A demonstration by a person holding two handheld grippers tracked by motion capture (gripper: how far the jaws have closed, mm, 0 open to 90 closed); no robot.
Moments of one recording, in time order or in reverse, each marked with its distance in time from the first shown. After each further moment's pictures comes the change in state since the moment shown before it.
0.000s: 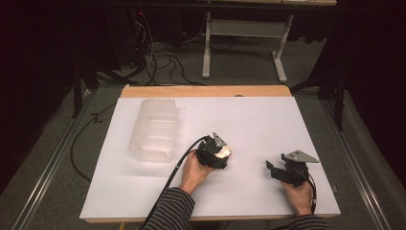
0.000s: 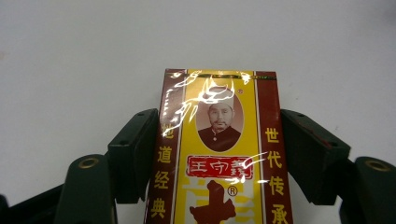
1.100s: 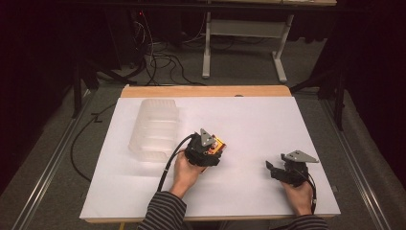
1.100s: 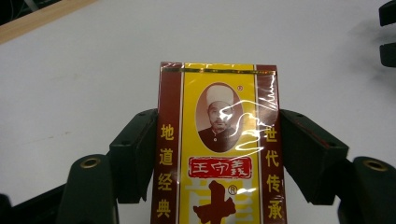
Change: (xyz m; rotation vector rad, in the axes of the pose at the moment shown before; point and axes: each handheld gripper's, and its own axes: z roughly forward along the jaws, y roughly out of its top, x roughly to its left) left arm 0.013 -0.004 -0.050 -0.137 0.025 -0.062; right arm 0.001 0.000 0.000 0.002 0.003 0.000
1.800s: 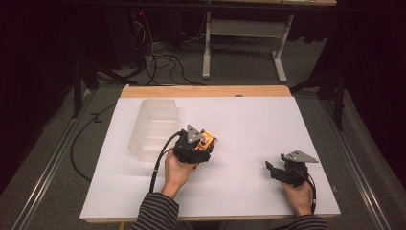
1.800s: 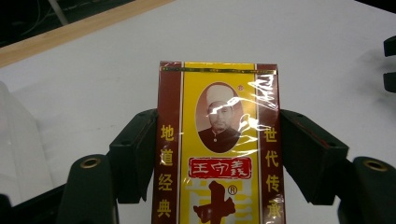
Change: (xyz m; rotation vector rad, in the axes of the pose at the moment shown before) left arm 0.019 -0.002 -0.030 -0.066 0.043 -0.067; right arm 0.000 0.000 0.000 0.002 -0.001 -0.010
